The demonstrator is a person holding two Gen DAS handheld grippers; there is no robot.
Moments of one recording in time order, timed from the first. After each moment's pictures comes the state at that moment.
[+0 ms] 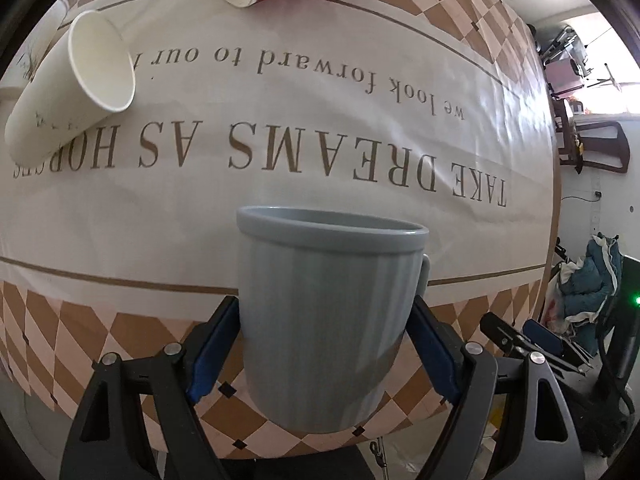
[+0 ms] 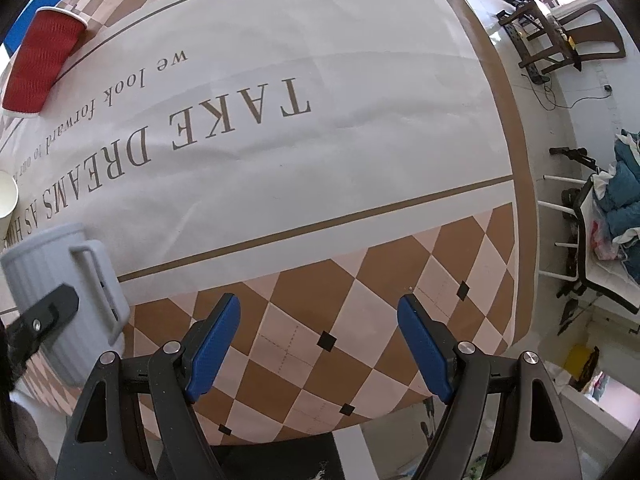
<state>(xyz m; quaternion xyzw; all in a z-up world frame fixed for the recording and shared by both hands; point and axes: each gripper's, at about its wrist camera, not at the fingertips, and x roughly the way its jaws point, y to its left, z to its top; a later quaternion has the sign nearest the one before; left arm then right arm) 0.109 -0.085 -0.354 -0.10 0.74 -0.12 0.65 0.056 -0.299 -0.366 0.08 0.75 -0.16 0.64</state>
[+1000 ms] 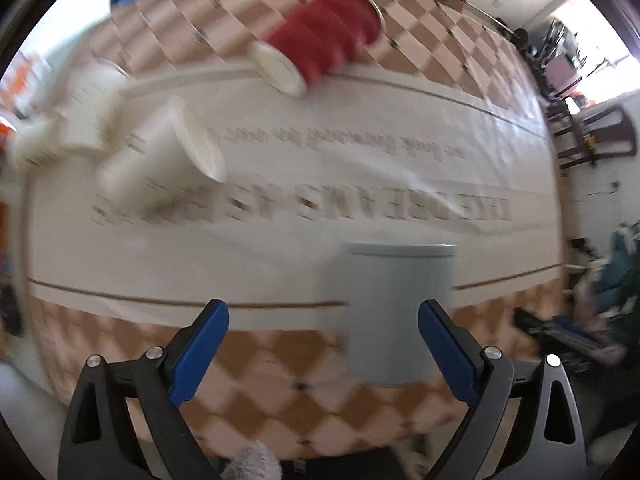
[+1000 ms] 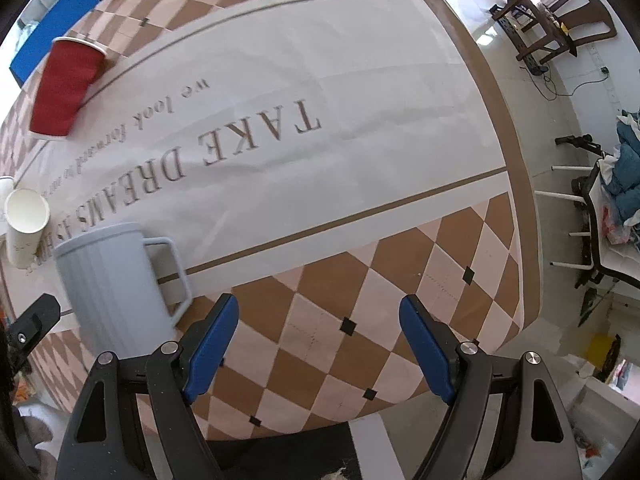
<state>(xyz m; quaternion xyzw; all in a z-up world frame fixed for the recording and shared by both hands) 0.104 -0.060 -0.290 0.00 0.67 -0.09 0.74 0.049 -0.323 -0.323 0.12 0.73 -0.16 0.65</state>
